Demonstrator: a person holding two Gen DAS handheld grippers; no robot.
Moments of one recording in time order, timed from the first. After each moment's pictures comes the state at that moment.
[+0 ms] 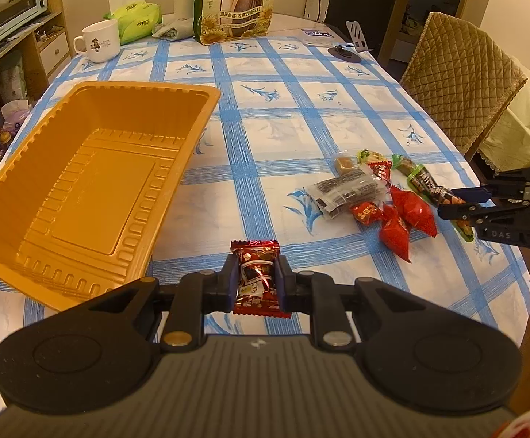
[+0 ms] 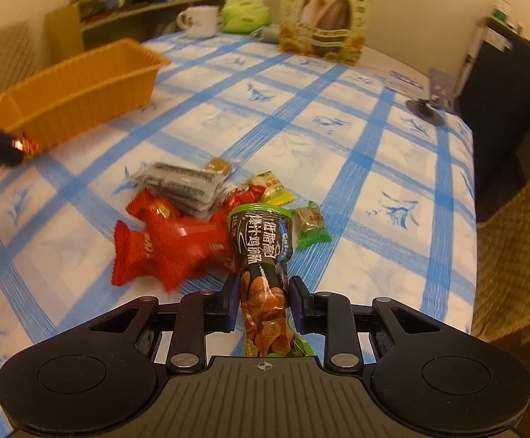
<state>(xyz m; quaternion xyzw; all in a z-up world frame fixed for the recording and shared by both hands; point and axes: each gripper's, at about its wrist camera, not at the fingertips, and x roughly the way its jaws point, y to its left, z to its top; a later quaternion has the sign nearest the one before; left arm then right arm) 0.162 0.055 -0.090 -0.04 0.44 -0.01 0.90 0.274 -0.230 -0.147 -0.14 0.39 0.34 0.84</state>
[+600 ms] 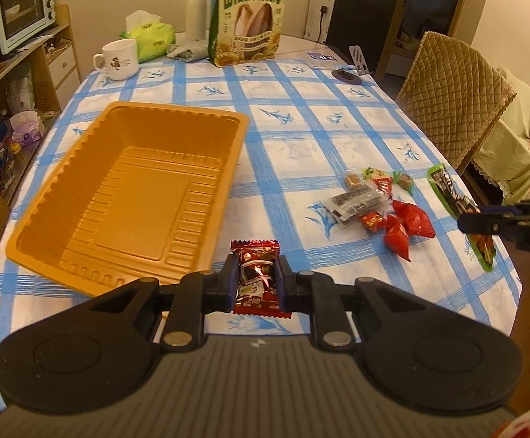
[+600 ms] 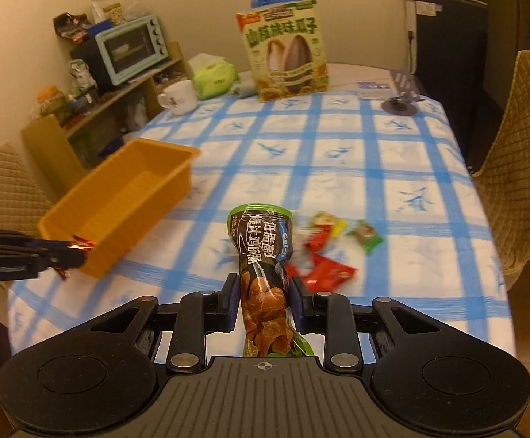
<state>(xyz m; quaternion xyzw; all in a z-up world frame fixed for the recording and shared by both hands) 0.128 0.098 -0.052 -0.04 0.42 -0.01 0.91 0.198 -0.187 -0.057 0.03 0.40 0.31 0.86</state>
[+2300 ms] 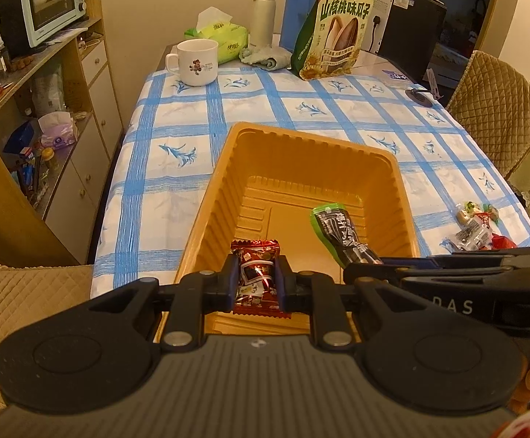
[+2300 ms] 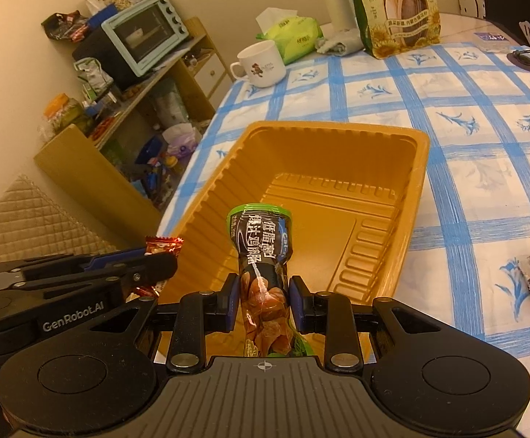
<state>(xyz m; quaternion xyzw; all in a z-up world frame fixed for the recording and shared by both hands) 0.182 0.276 -0.055 -0.04 0.43 0.01 0.90 0.239 0.092 -0.087 0.11 0.47 0.30 0.82</state>
